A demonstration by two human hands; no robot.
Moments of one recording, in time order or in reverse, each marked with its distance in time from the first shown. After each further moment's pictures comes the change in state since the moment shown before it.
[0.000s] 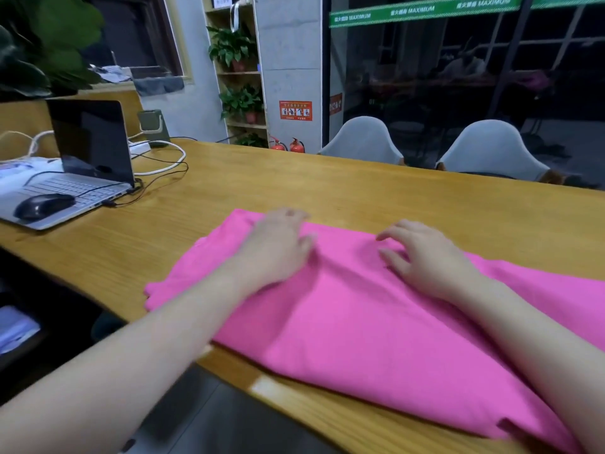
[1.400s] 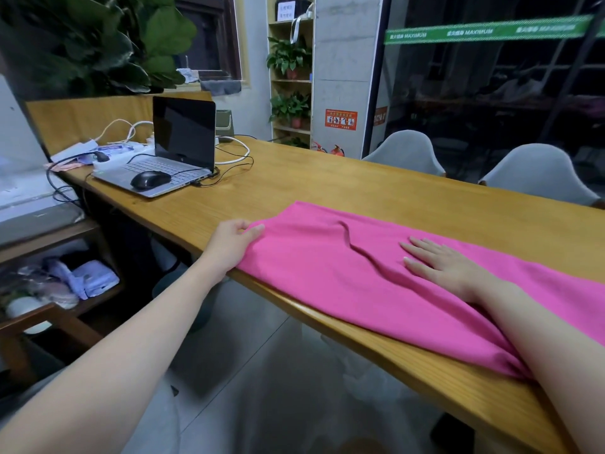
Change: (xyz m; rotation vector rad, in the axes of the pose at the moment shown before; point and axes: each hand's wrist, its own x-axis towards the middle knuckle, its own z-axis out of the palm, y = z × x) left_hand -0.136 -0.135 -0.044 -0.759 0.230 -0.559; right_hand -0.012 -0.025 0.016 0.036 -0.429 0.011
